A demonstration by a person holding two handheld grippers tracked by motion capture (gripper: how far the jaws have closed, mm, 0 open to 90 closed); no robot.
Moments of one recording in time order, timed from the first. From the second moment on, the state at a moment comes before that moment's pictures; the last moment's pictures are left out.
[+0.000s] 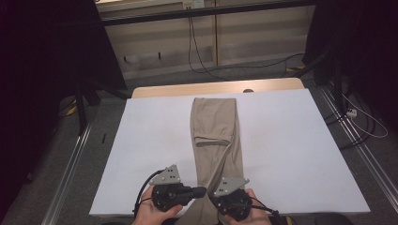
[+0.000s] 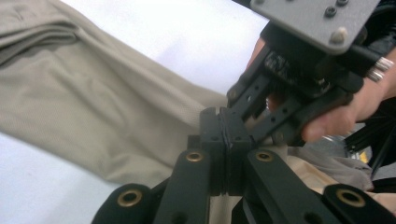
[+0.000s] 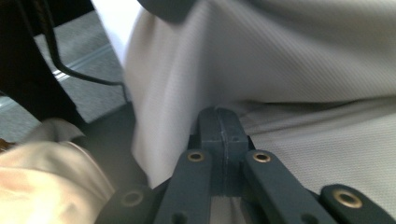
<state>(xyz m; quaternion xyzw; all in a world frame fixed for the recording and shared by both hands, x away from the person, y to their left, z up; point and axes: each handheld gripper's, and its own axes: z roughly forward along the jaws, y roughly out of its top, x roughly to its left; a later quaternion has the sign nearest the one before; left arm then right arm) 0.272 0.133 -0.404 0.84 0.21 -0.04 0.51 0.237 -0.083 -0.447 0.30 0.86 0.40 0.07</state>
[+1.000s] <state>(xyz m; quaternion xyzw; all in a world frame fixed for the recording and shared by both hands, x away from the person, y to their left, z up) 0.262 0.038 -0.430 0.88 0.15 -0.10 0.44 0.288 -0.156 -0.453 0.40 0.83 0.35 0.15</state>
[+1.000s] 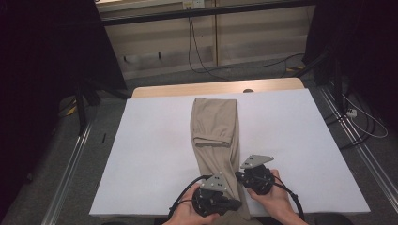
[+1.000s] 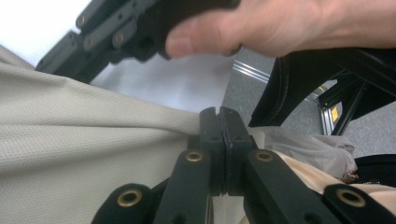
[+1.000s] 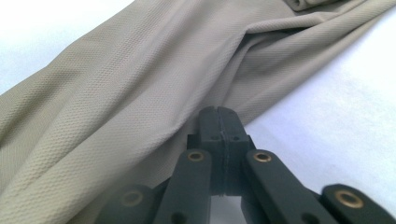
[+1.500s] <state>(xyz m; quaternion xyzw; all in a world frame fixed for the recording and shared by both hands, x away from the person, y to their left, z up) 0.258 0.037 -0.448 0.88 0.14 -0.13 0.42 0.279 -0.198 -0.439 0.43 0.81 0.36 0.15</state>
